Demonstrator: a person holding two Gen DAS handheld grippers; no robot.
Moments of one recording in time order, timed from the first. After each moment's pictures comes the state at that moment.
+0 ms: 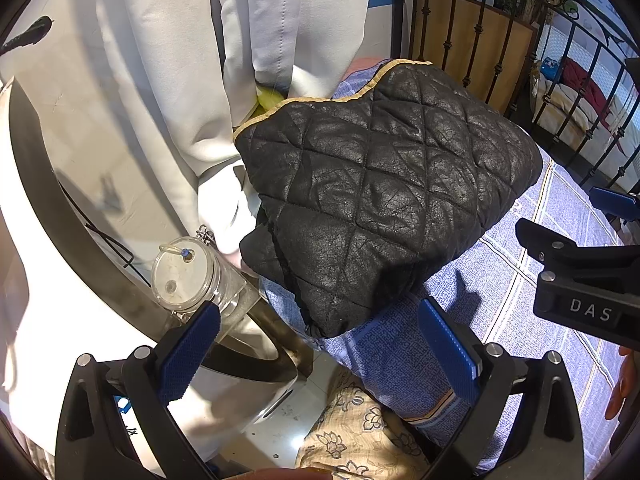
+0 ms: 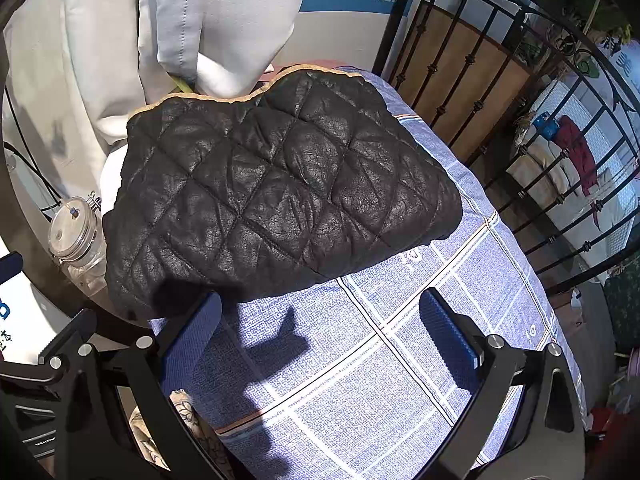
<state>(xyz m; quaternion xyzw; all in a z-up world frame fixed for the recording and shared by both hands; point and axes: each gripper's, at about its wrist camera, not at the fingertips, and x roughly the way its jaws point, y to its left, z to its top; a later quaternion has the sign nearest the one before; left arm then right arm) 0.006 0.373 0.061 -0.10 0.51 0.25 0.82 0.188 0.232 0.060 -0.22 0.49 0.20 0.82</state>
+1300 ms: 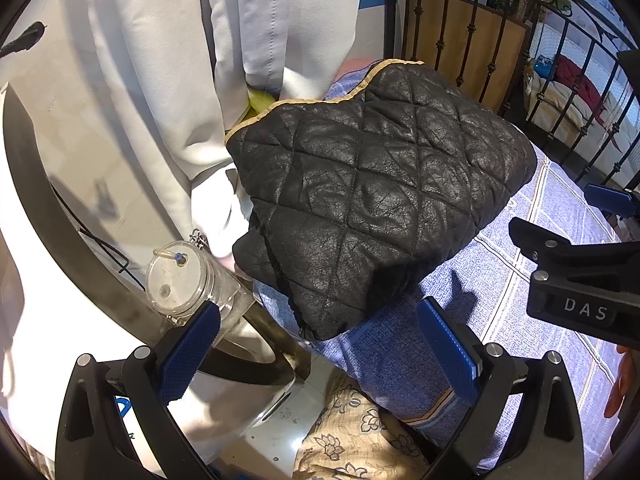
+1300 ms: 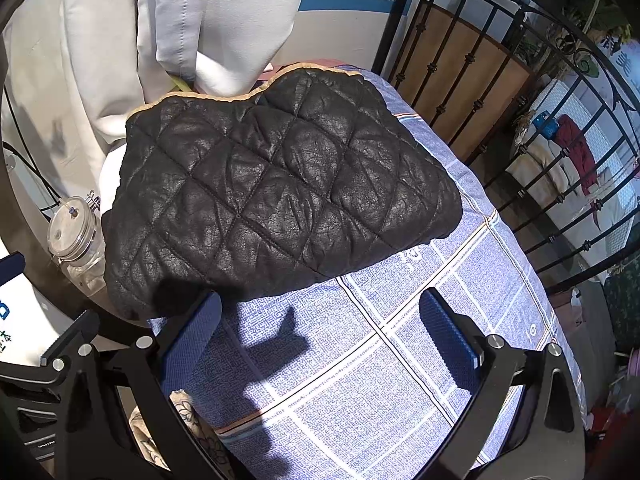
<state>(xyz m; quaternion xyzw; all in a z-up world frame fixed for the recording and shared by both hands) 0.008 0.370 0.061 -0.10 0.50 0.23 0.83 0.187 0.231 0.058 -0.22 0.49 0.20 0.82</state>
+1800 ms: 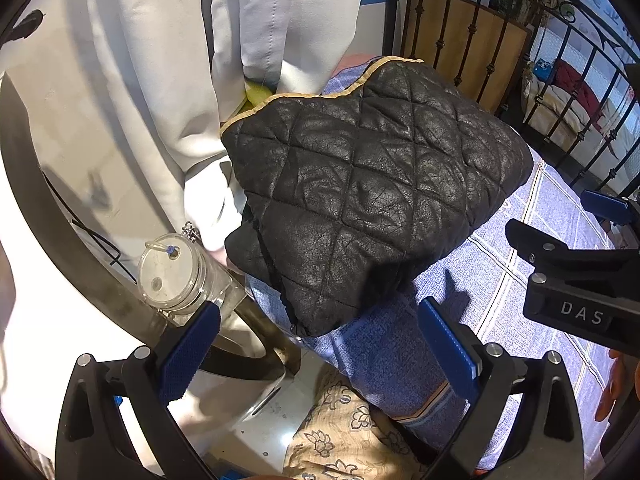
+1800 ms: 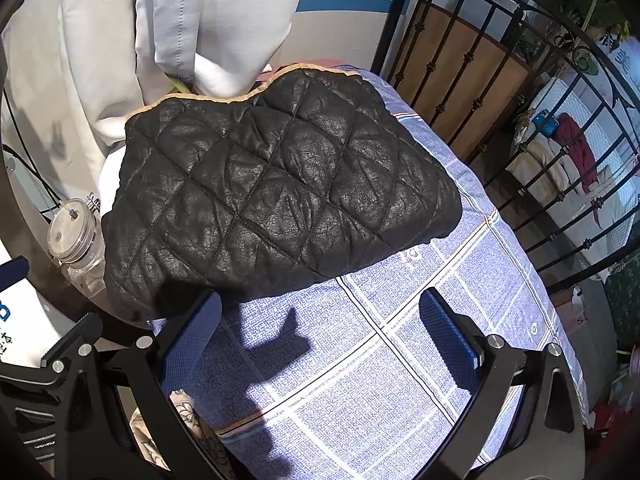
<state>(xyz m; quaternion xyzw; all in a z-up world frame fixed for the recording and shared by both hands) 0.010 0.371 0.059 -0.11 0.51 0.23 0.82 0.188 0.230 0.058 -0.21 0.49 0.20 0.82</state>
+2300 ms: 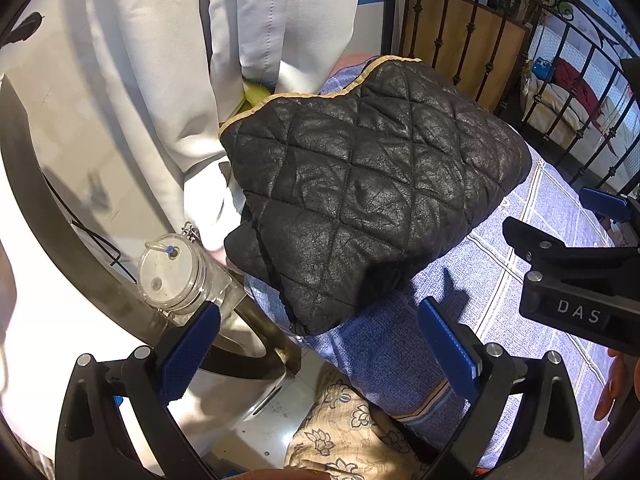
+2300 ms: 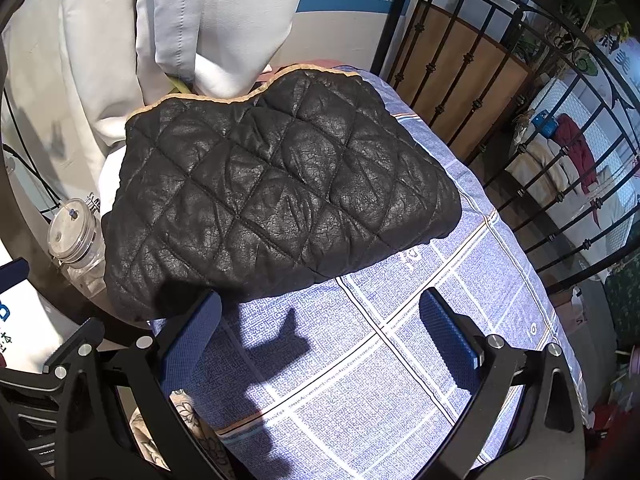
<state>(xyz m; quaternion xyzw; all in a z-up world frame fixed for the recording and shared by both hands) 0.009 0.370 0.059 -0.11 0.51 0.23 0.82 0.188 0.230 0.059 -0.21 0.49 0.20 0.82</state>
